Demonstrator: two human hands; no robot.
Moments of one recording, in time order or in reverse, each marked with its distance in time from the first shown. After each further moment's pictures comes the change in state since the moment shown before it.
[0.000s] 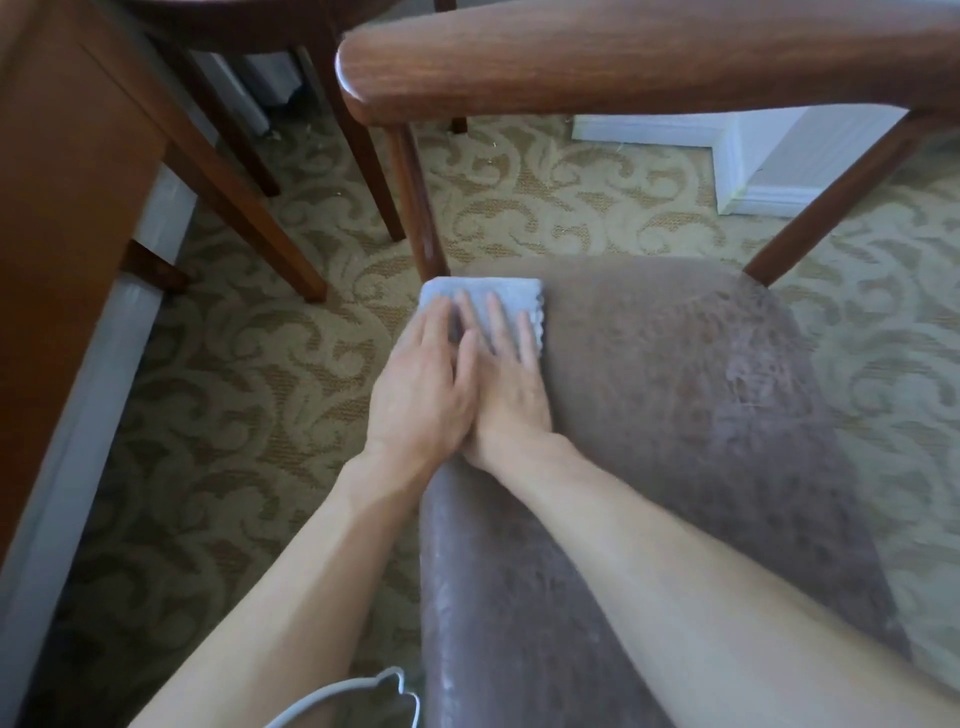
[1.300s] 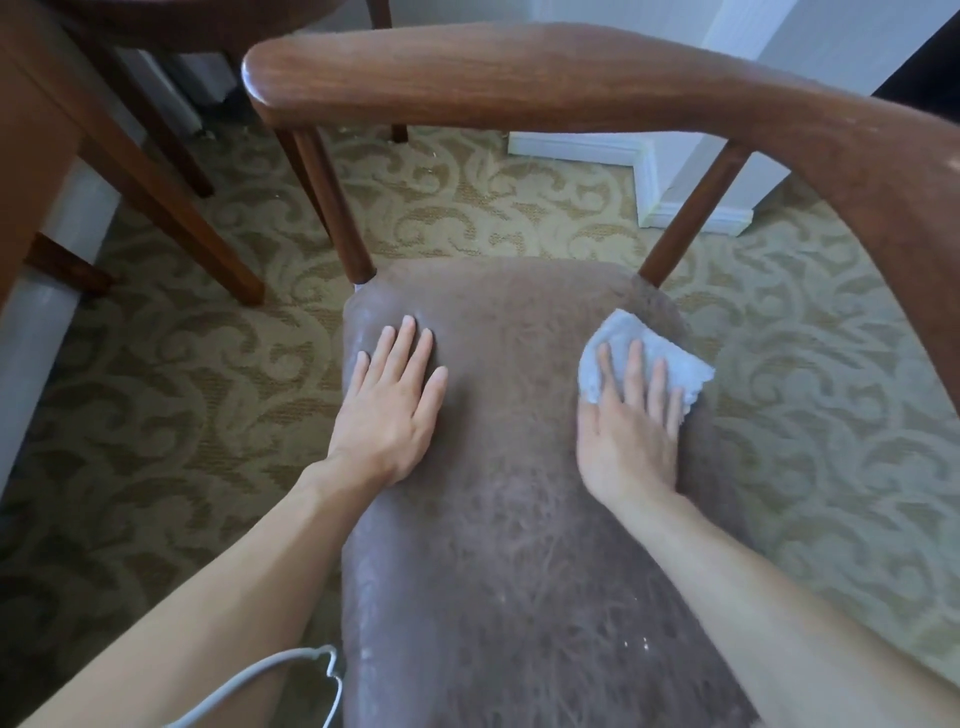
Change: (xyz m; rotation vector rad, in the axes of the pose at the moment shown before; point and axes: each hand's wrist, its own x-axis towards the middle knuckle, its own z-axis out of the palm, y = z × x) left_hand -0.027 0.006 0.036 0.171 -0.295 0.070; right_hand -0.117 0.158 -0.005 0.095 -0.093 0.538
